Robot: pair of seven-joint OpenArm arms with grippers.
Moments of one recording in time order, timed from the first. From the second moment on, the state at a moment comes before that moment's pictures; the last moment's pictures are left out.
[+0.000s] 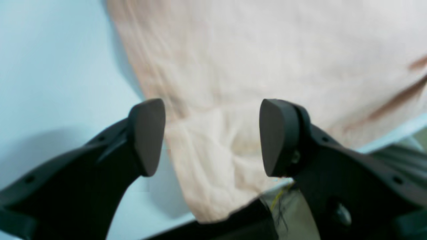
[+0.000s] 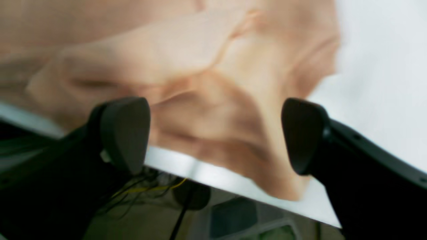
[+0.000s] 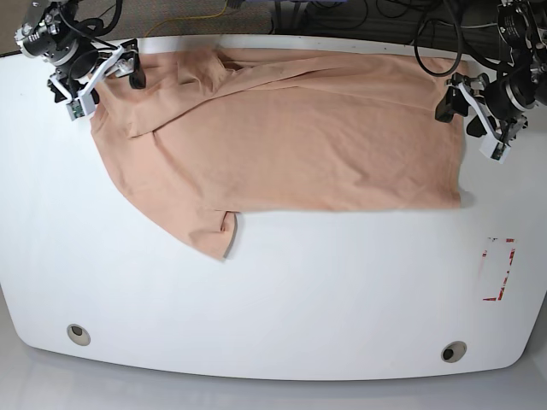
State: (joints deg) left arm 20.3 -23.5 -31.1 108.8 -46.9 -34.9 72.0; right arm -32.5 13.7 37.7 113.5 42.0 40.4 -67.5
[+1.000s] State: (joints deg) left arm 17.6 -25.8 -31.1 108.5 -47.0 -34.9 72.2; right arm -31.1 6.4 24.4 112.2 42.7 40.3 -68.9
